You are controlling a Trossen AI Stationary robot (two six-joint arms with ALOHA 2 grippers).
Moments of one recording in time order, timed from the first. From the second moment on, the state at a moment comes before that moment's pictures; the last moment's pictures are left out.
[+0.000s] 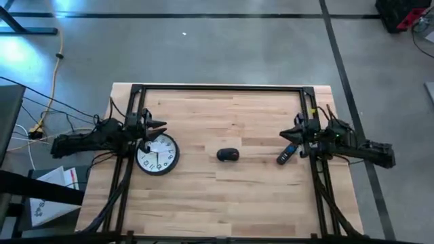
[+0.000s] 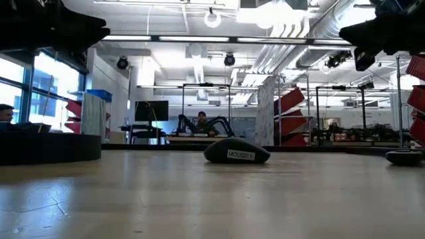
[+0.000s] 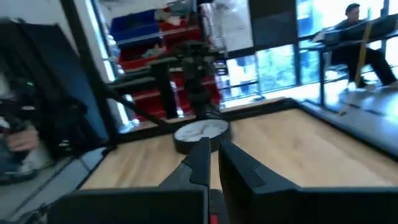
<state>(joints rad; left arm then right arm) 0.08 0.01 0.09 0.12 -0.07 -0.12 -0.17 0.01 0.12 -0.03 -0.17 0.21</state>
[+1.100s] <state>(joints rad) 0.08 0.01 0.01 0.08 -0.05 -0.28 -0.18 0.01 0.01 0.02 0.00 0.18</state>
